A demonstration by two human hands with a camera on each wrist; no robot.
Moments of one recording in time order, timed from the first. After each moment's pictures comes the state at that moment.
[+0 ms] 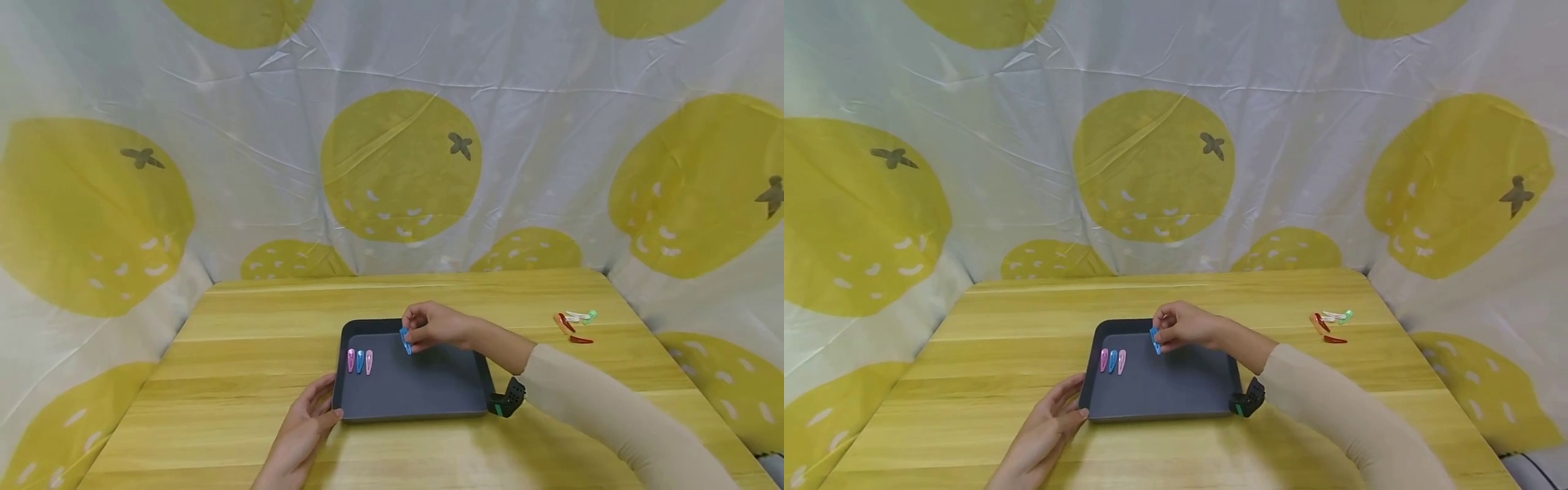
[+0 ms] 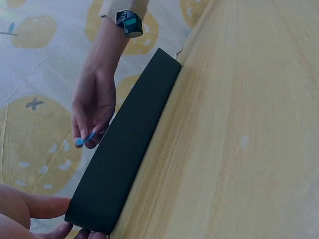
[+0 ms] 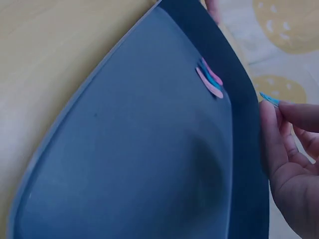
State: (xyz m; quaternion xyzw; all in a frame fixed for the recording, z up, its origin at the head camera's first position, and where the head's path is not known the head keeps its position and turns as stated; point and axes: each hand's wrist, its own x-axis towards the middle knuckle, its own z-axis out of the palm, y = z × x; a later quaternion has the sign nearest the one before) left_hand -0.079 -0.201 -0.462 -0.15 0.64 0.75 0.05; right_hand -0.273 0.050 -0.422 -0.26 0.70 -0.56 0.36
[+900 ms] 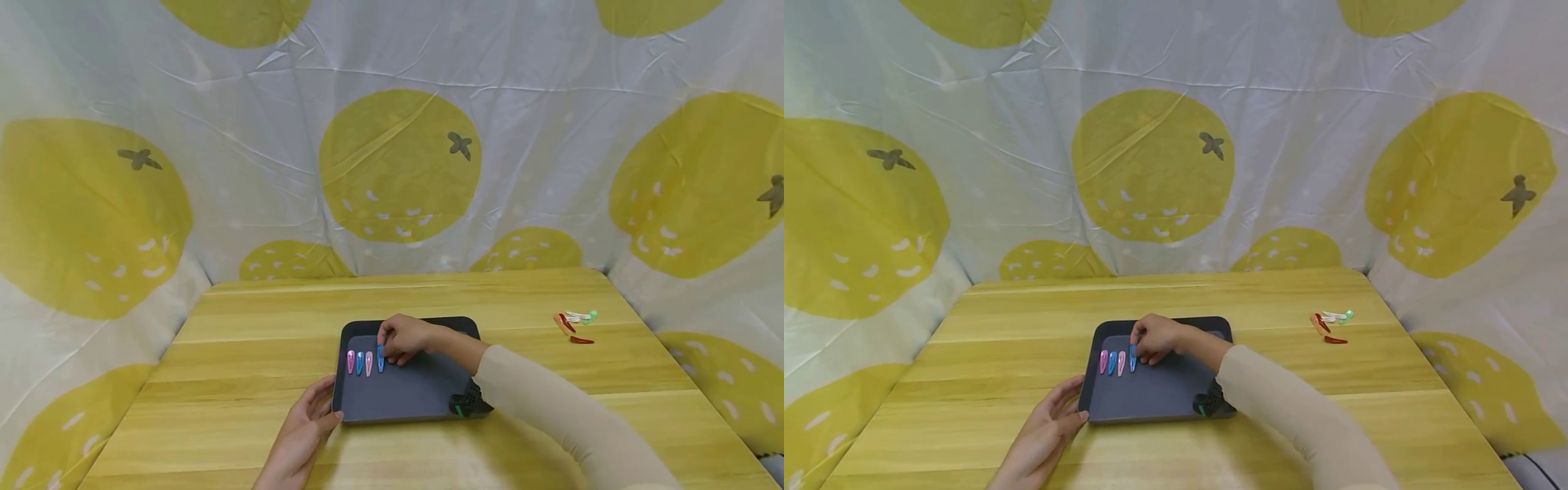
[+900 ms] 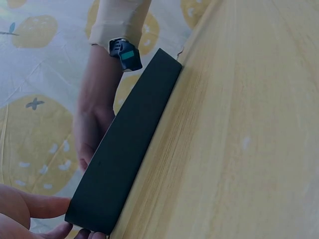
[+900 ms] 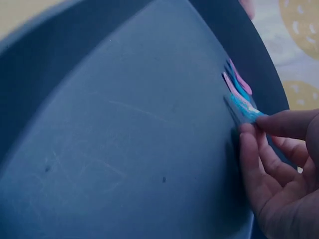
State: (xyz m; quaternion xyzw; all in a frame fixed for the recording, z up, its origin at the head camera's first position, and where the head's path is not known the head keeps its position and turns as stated) left_hand -0.081 -0.202 -0.461 -0.15 0.63 0.76 0.07; right_hand -0.273 -0.003 -0.445 -0.27 0.77 -0.46 0.35
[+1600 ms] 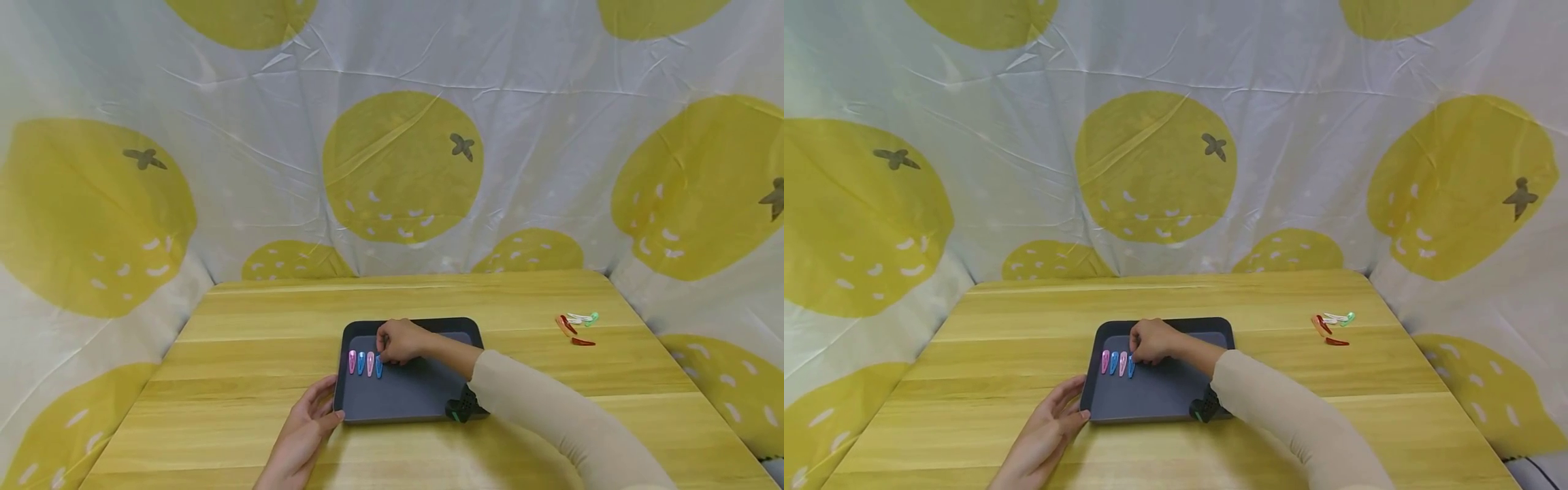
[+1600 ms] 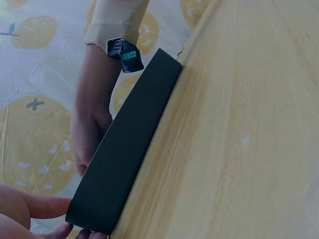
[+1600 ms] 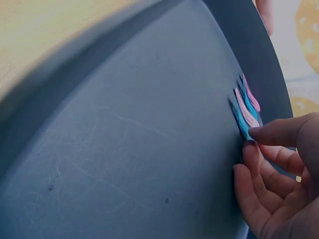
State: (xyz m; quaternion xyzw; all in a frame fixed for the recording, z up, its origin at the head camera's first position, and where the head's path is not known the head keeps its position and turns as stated) left_hand -0.081 -0.202 -0.461 -0.16 0.63 0.76 0.06; right_hand -0.260 -0.018 -0.447 -0.31 0.86 -0.32 0.24
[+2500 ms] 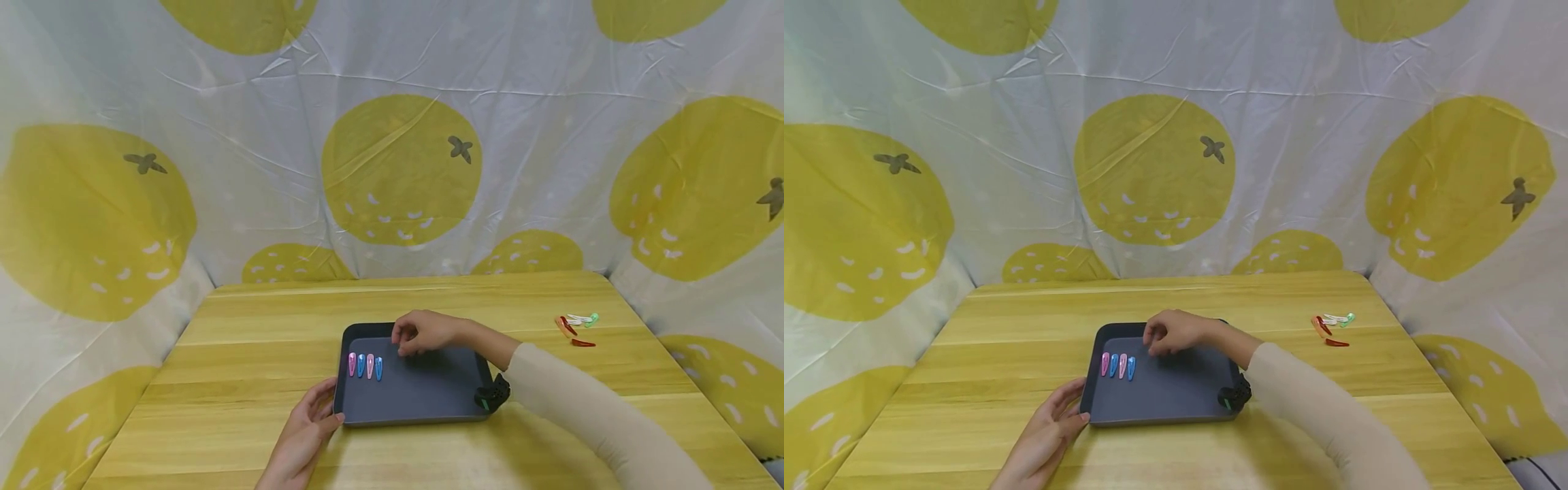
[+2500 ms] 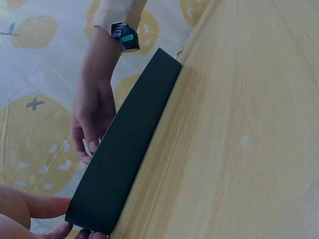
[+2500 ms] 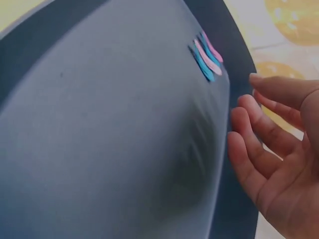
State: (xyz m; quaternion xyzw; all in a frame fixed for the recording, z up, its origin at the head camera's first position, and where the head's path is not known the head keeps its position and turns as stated) left_hand -0.080 -0.201 -0.463 -0.15 0.63 0.76 0.05; right_hand -0.282 0.033 -0.424 -0.40 0.79 -0.37 0.29
